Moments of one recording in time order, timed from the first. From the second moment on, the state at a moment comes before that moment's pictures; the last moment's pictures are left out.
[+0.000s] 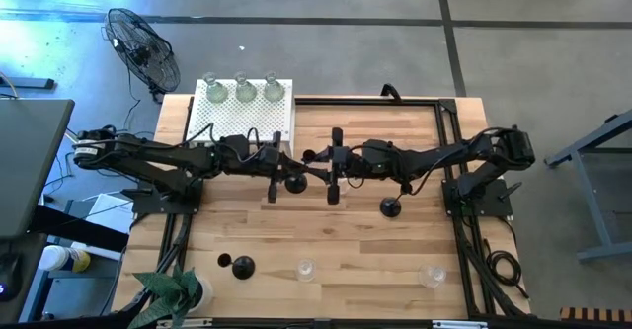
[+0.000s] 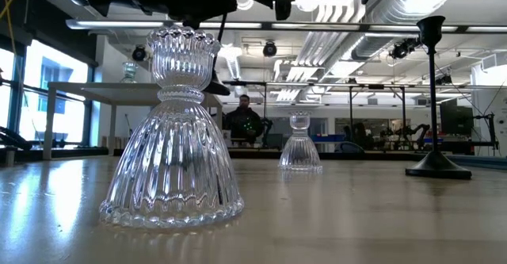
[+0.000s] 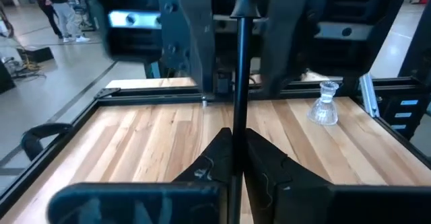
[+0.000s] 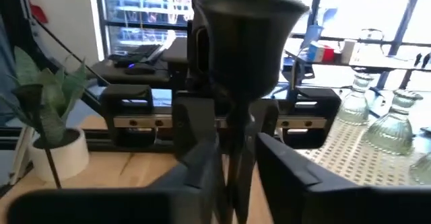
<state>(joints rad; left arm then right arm) 0.04 1.18 0.65 0.47 0.05 0.05 0.03 1.57 0.99 0.60 0.08 -0.07</state>
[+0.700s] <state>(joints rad) 0.04 0.69 0.65 0.09 -0.47 0.13 -0.01 1.28 0.77 0.45 0.28 -0.13</state>
